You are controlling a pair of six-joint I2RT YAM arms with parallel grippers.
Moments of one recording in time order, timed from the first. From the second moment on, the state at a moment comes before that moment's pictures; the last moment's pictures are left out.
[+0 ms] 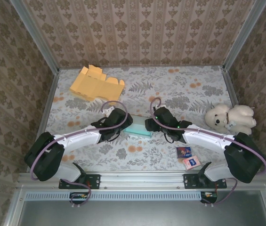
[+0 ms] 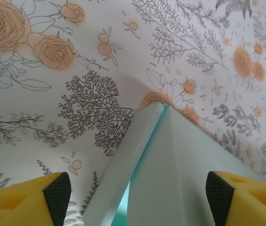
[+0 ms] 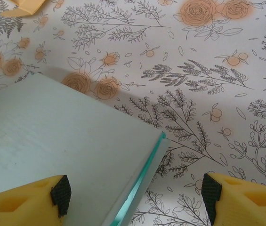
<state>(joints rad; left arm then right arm) -0.81 1.40 0.71 -0.15 -0.26 -1.10 0.72 1.38 0.74 -0.15 0.22 0.48</state>
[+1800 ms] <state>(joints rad) -0.86 1.42 0.65 -0.14 -0.36 -0.74 0.72 1.43 0.44 0.29 0.23 0.64</state>
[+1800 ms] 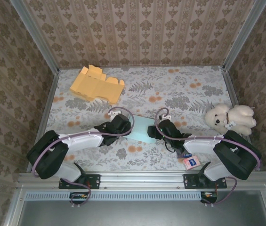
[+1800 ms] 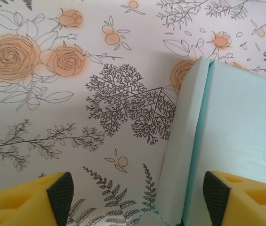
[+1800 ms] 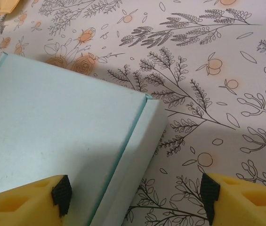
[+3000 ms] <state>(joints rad) -0.86 1.51 0.82 -0.39 -0.17 -1.32 0.74 1.43 0.42 0.33 0.23 0.65</state>
